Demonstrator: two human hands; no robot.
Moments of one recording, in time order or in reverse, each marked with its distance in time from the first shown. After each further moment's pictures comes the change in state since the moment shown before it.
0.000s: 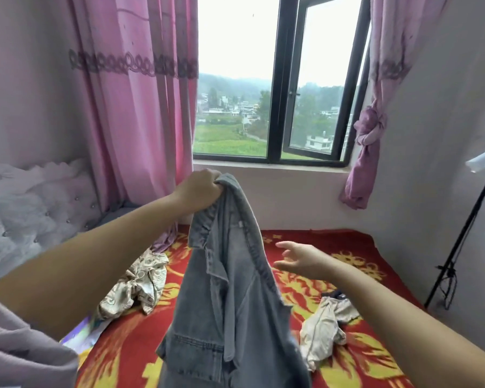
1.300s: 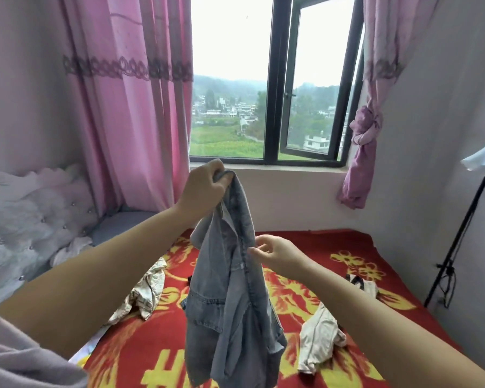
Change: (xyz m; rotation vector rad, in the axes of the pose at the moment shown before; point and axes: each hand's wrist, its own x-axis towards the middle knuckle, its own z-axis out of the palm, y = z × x) left_hand -0.003 0.028 0.013 -0.243 0.325 0.089; right_hand -0.004 -0.052 0.002 0.302 0.152 -0.071
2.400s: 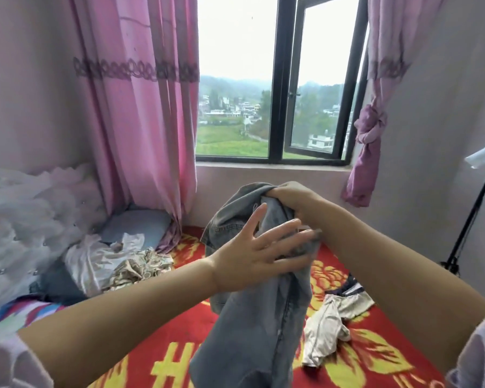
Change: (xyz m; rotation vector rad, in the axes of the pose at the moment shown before) left_hand -0.100 0.000 0.038 0.731 0.024 1.295; right_hand 0.022 -0.076 -0.064 0.372 0.080 0.224
